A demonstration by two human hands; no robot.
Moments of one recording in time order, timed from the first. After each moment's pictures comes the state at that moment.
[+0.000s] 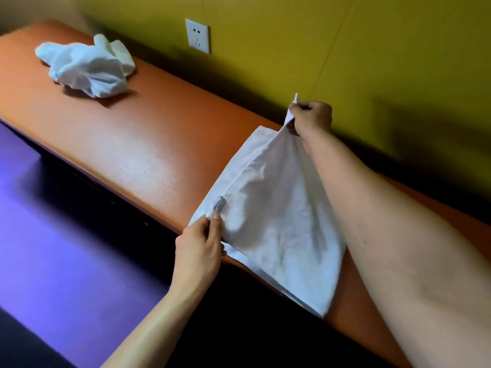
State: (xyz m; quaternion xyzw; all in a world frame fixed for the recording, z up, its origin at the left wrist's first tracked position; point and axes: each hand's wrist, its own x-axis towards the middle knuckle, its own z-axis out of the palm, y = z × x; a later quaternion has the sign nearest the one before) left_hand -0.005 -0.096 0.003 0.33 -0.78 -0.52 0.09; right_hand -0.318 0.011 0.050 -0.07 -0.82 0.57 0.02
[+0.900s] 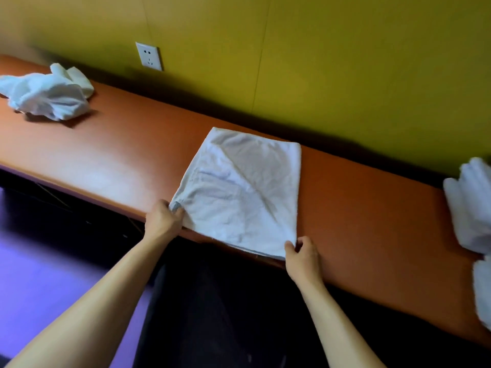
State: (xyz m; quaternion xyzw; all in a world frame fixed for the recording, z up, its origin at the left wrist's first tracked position) left_hand -0.025 -0.134 -0.029 0.32 -0.87 -0.38 -0.02; right_hand 0.008 0.178 -0.043 -0.21 -0.90 0.37 -0.08
